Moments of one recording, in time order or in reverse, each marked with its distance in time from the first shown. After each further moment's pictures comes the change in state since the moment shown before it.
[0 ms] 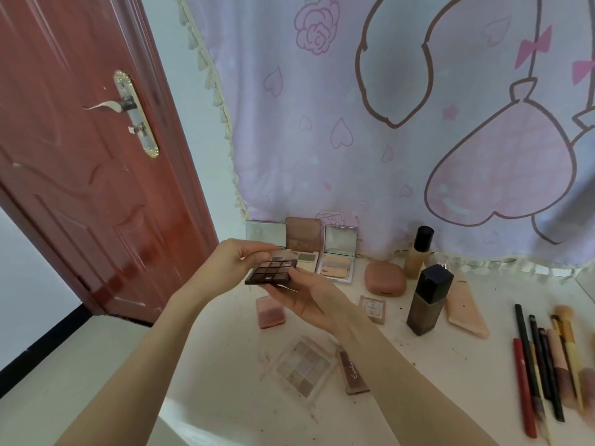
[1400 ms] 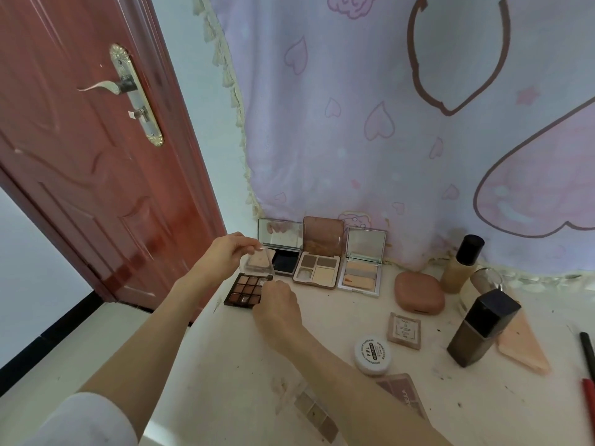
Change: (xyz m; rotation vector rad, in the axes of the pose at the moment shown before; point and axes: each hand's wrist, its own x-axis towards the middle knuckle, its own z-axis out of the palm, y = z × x) left_hand 0.061 -0.096 -0.022 0.303 0.070 -0.124; right_hand 0.091 0.057 0.022 -1.744 0.422 -0.137
